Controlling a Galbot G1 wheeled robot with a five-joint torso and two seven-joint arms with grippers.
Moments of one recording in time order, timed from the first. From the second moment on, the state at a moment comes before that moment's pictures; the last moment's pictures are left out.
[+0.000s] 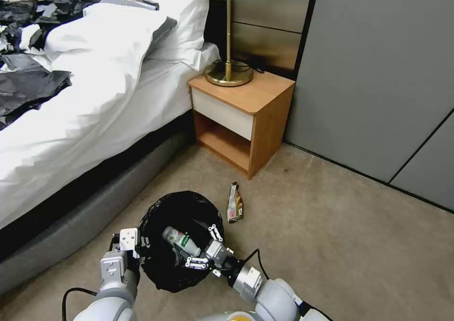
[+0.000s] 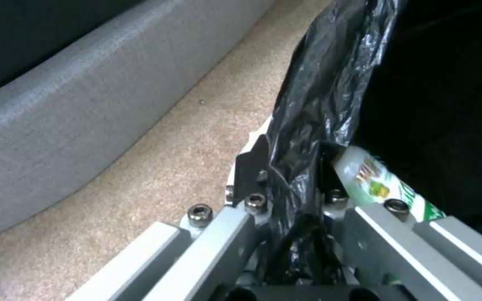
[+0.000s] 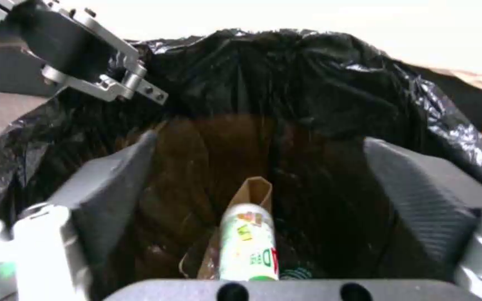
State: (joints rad) left arm 1.79 -1.46 -0.59 -2.26 -0.14 0.53 -0.19; right arm -1.24 1.24 -0.22 1.64 0.05 0.36 -0.20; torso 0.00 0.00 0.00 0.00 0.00
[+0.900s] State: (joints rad) left arm 1.78 -1.46 -0.61 -2.25 -0.14 0.53 -0.19; right arm -1.35 1.30 -0.02 2.06 -0.01 0.31 0.03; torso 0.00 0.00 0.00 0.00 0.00
